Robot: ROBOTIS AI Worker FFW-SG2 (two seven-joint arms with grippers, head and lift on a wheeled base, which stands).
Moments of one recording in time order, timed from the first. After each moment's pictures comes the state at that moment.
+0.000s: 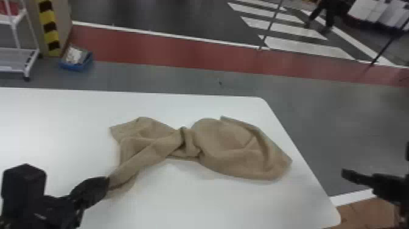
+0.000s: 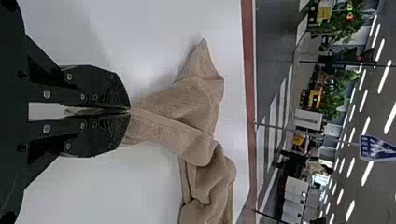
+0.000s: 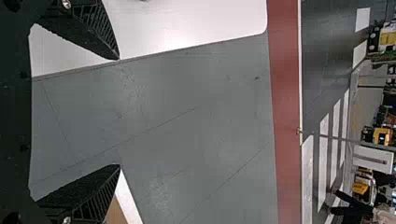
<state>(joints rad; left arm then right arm) 0.39 0.00 -0.09 -2.11 -0.13 0.61 -0.56 0.08 -0.29 -0.88 -1.87 0.34 0.98 0.81</state>
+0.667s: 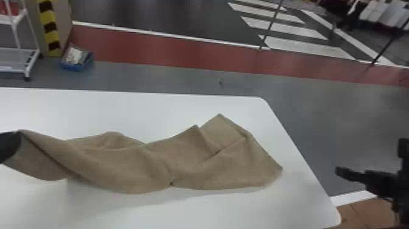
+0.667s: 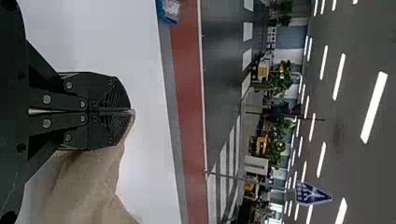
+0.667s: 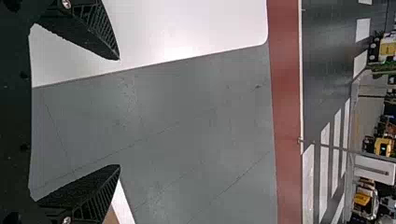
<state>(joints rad) 0.39 0.00 0.26 -2.40 0.01 0.71 -0.61 0.07 -0.31 -0.84 -1.85 0.33 0.97 0.81</state>
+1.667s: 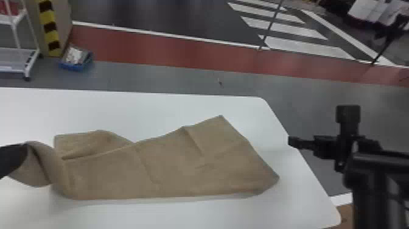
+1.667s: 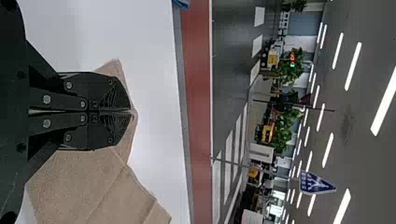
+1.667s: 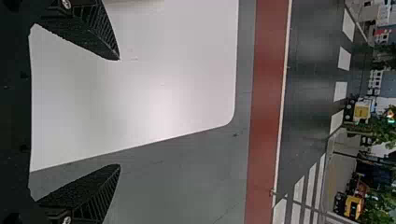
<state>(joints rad) 0.41 0.00 0.26 -2.37 0.02 0.72 -0.68 -0.11 -0.29 -0.54 -1.75 0.32 0.91 0.72</state>
